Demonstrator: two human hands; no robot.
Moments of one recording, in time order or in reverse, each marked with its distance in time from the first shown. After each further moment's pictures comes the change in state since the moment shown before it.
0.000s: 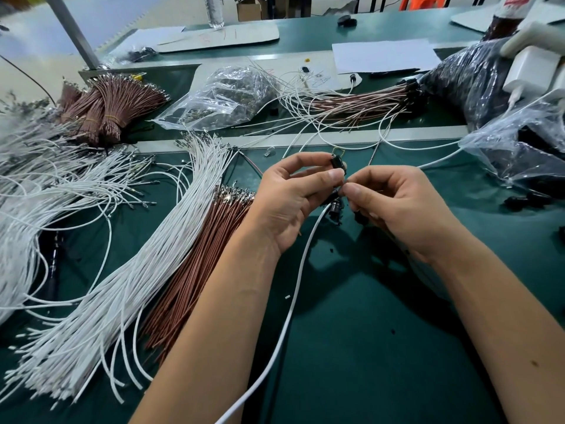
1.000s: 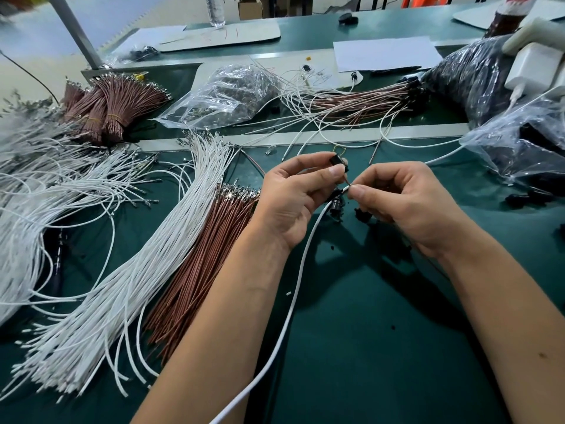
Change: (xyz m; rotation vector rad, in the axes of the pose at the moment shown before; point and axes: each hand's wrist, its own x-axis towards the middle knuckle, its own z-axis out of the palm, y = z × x) left_hand 0.002 -0.007 0.004 -0.119 0.054 0.009; right_hand 0.000 -0.002 -0.007 -0.006 -0.023 -0.001
